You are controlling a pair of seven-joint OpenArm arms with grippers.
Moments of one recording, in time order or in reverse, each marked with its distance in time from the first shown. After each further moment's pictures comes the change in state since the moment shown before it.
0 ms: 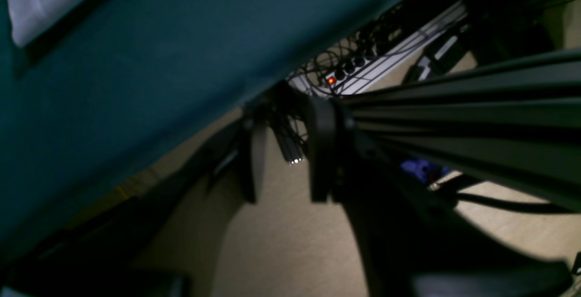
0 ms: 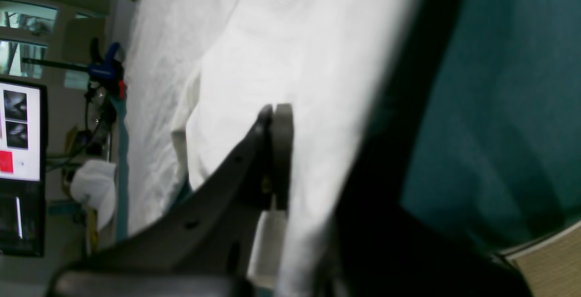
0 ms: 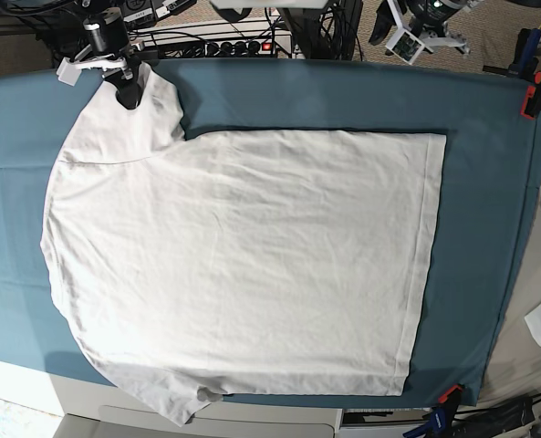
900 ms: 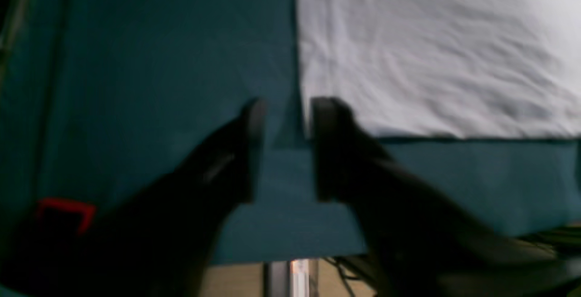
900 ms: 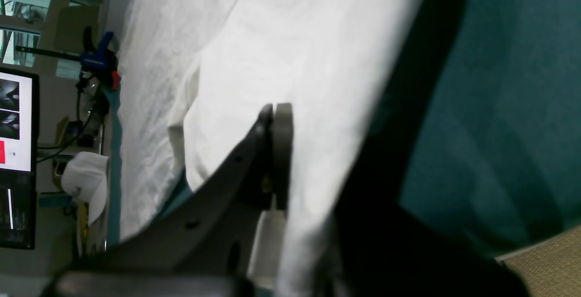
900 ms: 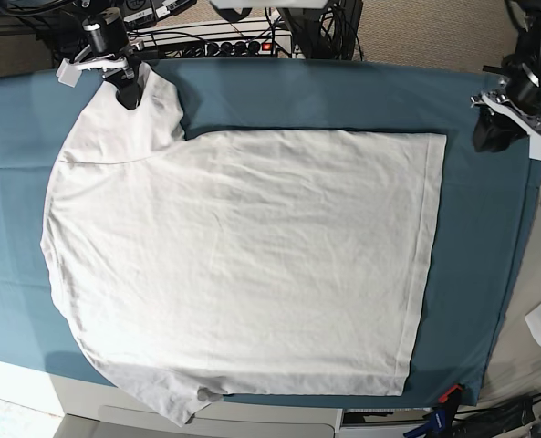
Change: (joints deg) left arm -22.6 -0.2 -32.6 -24.5 -40.9 -2.3 7.3; right arm 0.0 0.1 0.0 0.0 -0.7 0.1 0.0
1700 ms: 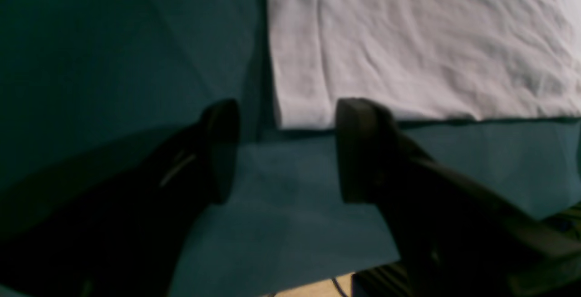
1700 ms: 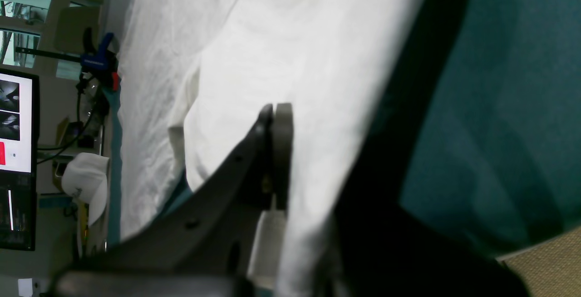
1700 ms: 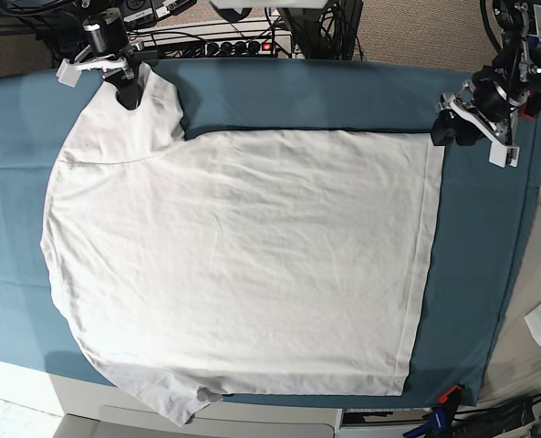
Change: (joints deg) left arm -5.9 -0.8 12.4 -6.6 3.2 1.8 0.5; right arm 0.1 0.0 0.0 0.0 0.2 0.0 0.0
